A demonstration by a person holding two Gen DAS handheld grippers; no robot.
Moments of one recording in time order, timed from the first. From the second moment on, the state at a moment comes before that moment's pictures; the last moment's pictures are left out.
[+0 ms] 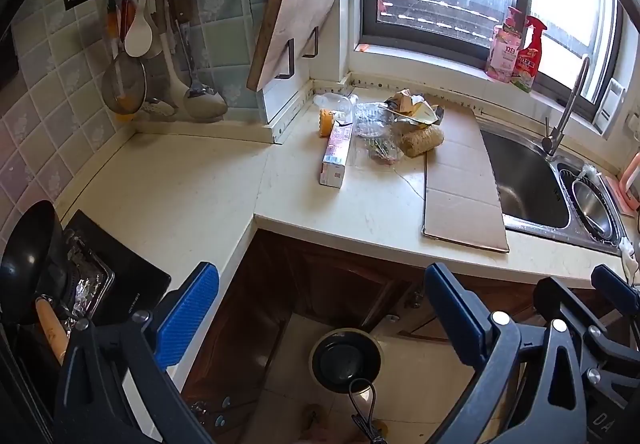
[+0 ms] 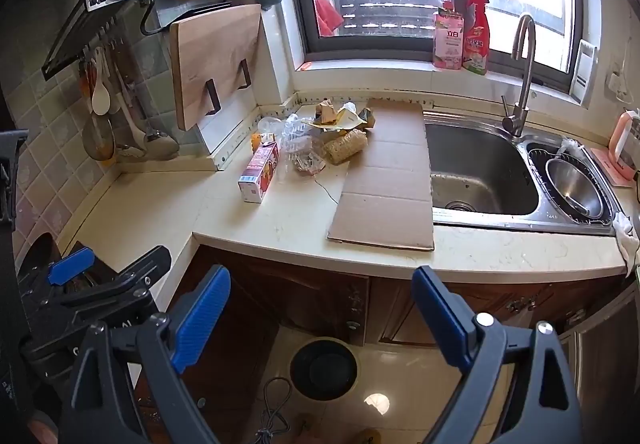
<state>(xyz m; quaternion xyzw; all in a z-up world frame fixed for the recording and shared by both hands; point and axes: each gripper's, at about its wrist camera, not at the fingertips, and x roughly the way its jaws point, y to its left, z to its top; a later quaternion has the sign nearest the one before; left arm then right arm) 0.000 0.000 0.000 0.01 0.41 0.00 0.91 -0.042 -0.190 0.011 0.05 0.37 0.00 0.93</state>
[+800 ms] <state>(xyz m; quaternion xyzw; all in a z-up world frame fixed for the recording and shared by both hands) 0.003 -0.012 0.013 0.00 0.41 0.00 0.91 -0.050 -0.188 0.018 0.06 0.35 0.00 0.93</state>
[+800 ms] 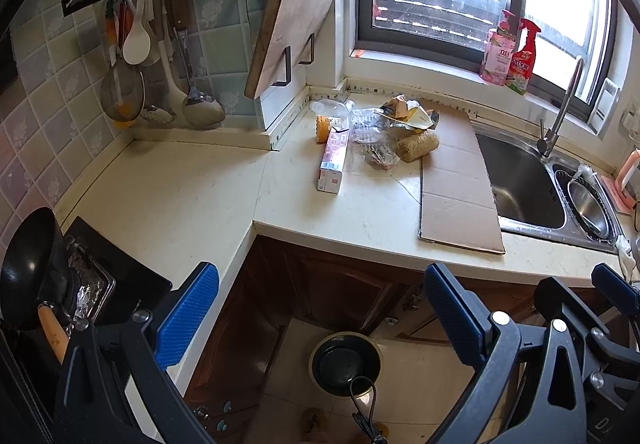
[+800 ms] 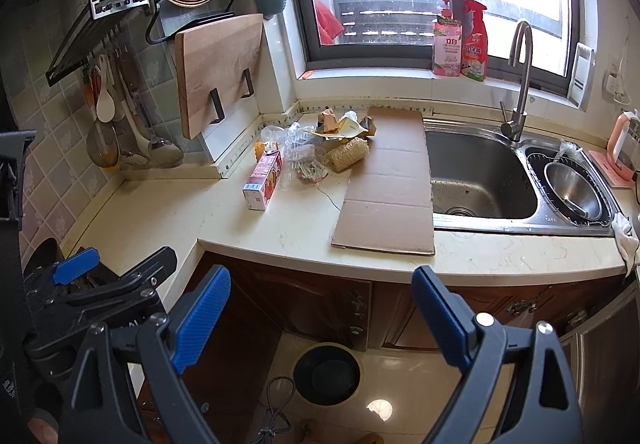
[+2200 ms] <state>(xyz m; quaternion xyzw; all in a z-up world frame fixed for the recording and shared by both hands) 0.048 0.017 0.016 -0.02 0.37 -0.11 0.92 -0.039 -0.157 0.024 0.07 0.33 -0.07 0.94</state>
